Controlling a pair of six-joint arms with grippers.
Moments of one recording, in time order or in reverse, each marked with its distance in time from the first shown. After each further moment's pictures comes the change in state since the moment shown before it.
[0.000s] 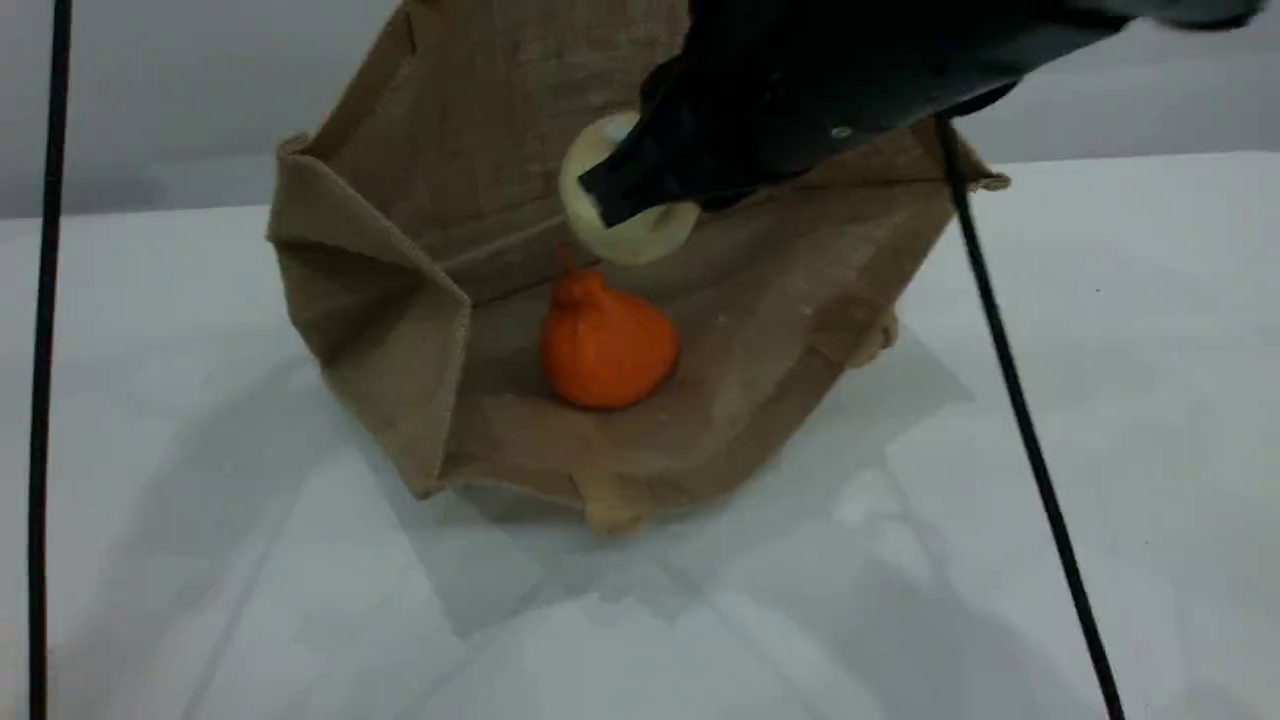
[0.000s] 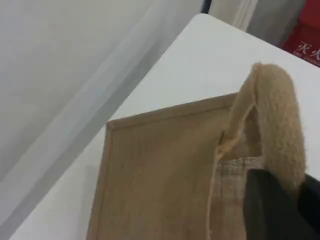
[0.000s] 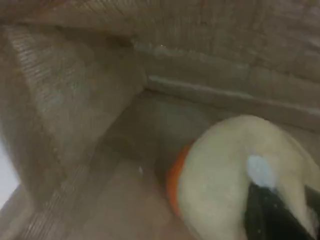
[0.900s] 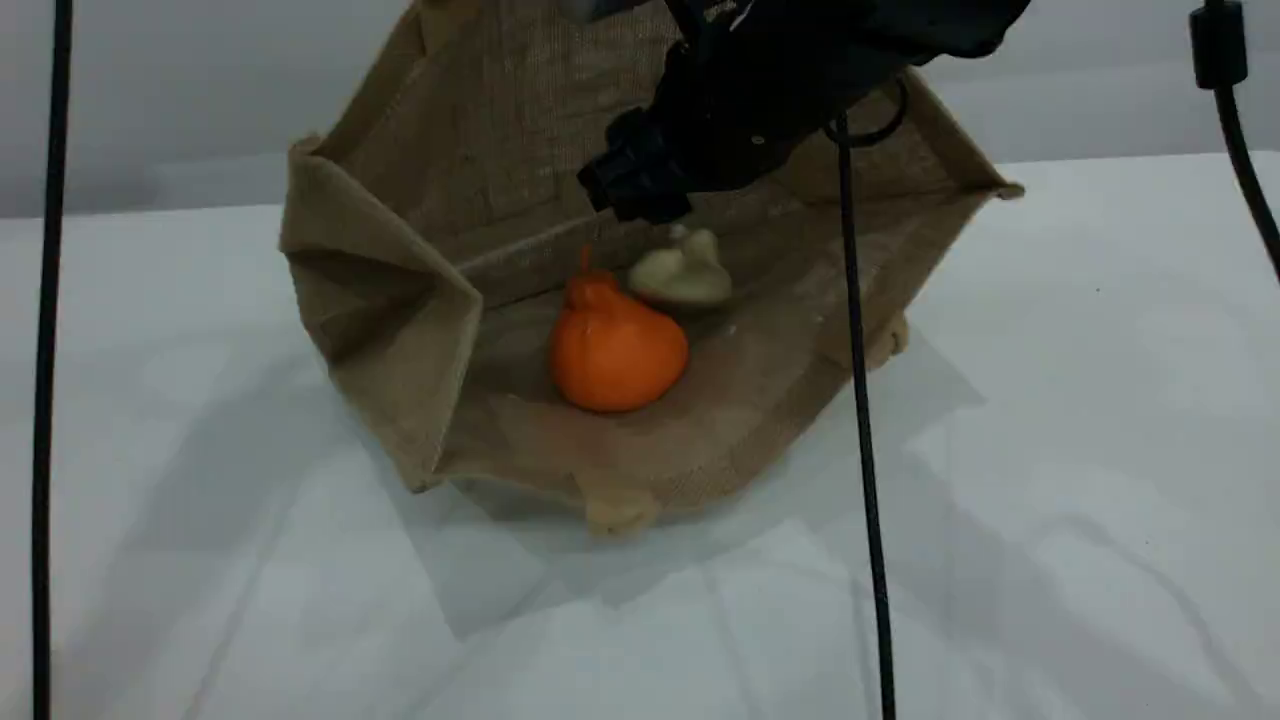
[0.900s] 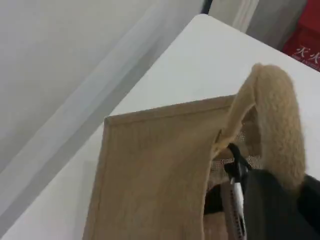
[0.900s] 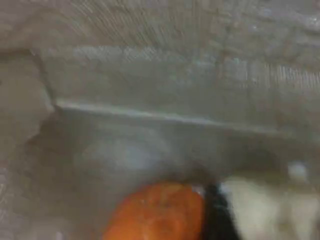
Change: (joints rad) left arm 0.000 0.000 0.000 0.000 -0.001 -0.024; right arm -0.142 0.320 -0.401 0.053 0.203 -0.034
